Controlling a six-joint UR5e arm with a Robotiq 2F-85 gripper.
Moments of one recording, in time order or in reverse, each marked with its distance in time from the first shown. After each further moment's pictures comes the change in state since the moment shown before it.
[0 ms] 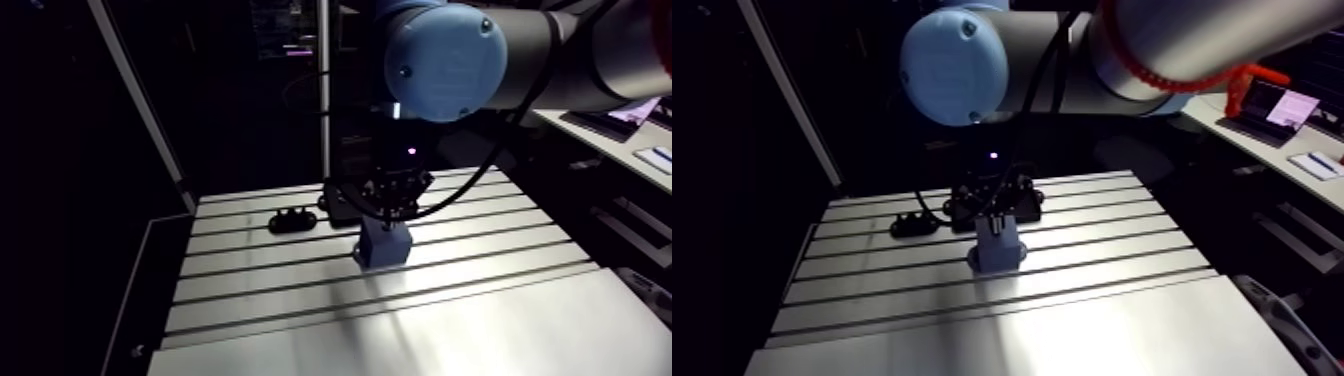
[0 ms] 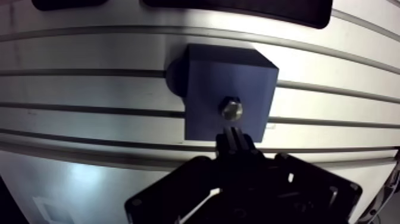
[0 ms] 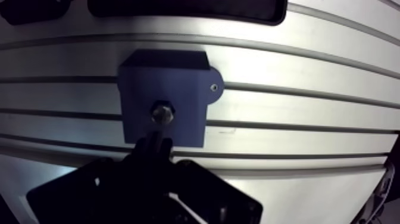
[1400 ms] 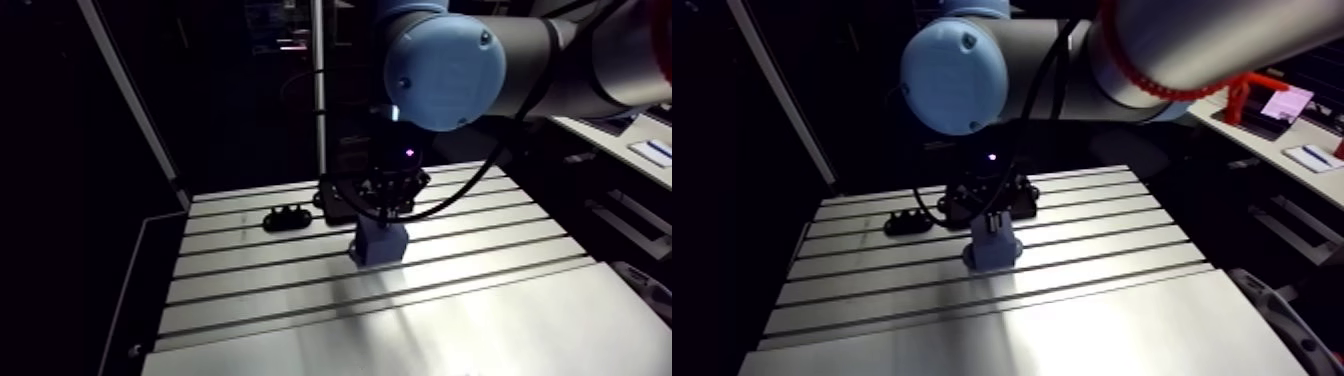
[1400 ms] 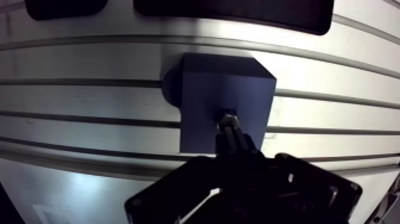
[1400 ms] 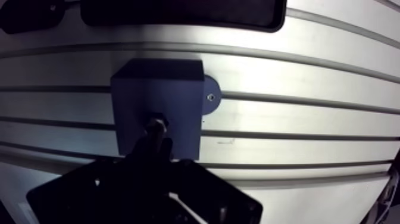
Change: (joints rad) arm -0.017 0.016 0.014 -0.047 0.020 -0.007
